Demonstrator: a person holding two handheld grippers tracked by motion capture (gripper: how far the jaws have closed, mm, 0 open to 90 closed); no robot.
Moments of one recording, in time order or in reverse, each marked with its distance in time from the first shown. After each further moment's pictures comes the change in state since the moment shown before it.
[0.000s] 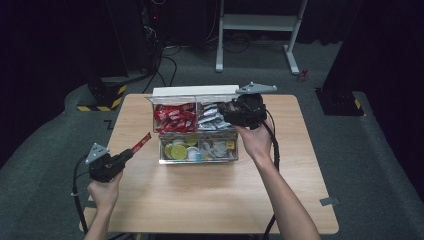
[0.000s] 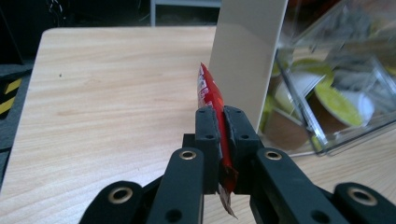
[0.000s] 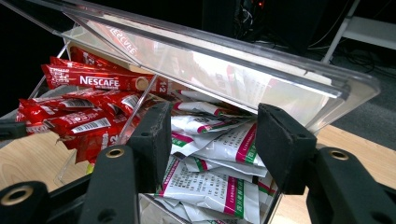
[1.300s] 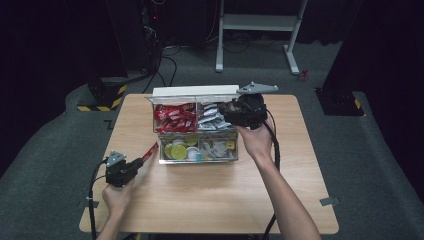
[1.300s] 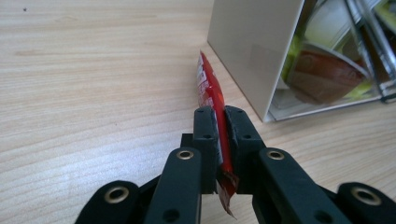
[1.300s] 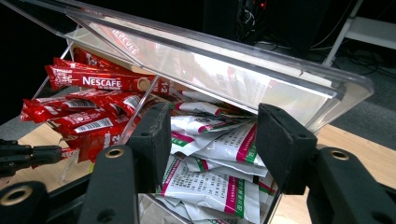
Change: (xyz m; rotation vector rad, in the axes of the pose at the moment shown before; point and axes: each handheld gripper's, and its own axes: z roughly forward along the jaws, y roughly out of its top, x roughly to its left) left arm -0.007 -0.037 0.039 0.126 0.033 -0.014; right arm -0.001 0.000 -0.001 -0.004 0.008 0.002
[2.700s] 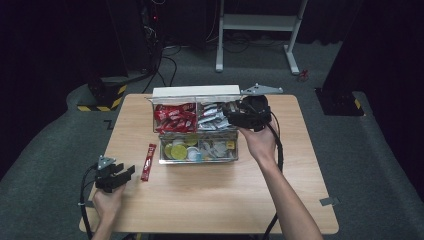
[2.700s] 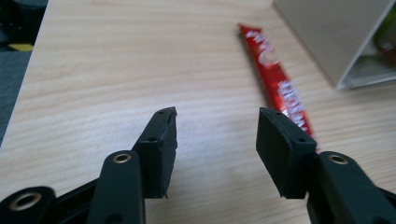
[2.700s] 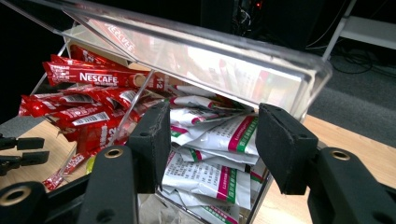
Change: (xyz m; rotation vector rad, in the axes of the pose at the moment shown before) left arm 0.029 -0.020 -0.011 0.085 0.138 -0.053; right arm -0.003 -0.005 -0.009 -0.002 -0.011 0.010
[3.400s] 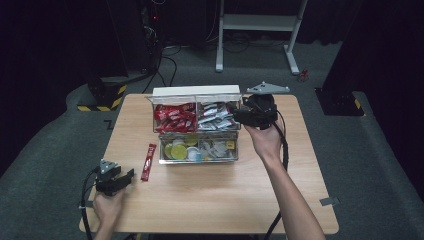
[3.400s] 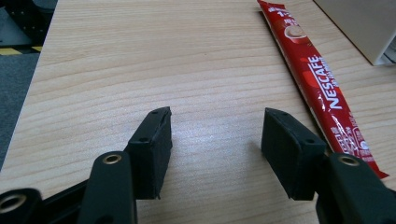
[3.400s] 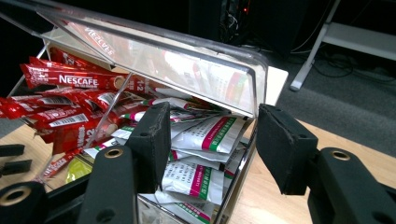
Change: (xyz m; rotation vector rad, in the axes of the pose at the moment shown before) left arm 0.001 -0.013 0.007 0.001 0.056 0.035; right arm -0.011 0.001 -0.007 -0.016 -0.048 -0.016
